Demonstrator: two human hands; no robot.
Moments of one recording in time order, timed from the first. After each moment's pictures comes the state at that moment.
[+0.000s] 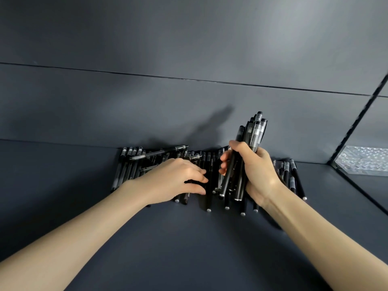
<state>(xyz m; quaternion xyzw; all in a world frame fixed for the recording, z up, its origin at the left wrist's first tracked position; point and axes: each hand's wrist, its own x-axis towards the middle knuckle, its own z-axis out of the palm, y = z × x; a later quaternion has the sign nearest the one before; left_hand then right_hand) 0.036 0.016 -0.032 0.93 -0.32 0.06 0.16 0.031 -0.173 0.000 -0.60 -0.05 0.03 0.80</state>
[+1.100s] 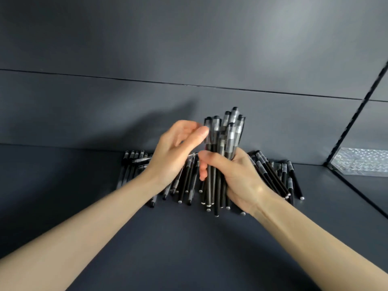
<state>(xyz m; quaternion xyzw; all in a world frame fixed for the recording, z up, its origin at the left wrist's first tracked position) 0.005 -0.007 0.018 0.73 -0.15 0.16 0.65 0.008 -0.150 0.007 -0.63 -0.24 0.07 0.74</state>
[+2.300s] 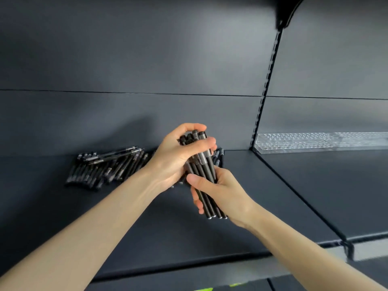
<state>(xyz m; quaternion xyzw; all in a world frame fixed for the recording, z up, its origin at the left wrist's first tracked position) -0.064 -0.141 0.041 0.58 -0.18 -0.02 0.79 -0.095 -0.272 -0.002 -0.69 -0.21 0.08 0.69</state>
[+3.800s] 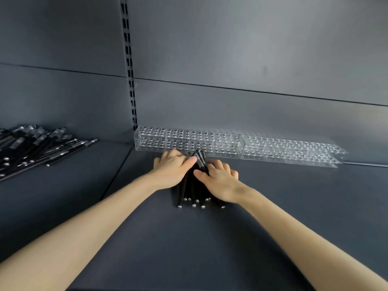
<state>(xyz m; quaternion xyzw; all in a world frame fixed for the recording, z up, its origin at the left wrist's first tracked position) 0.062 -0.552 -0.028 0.97 -0.03 -0.02 0.24 0.061 -0.706 -0.029 -0.97 -0.14 0.09 0.18</state>
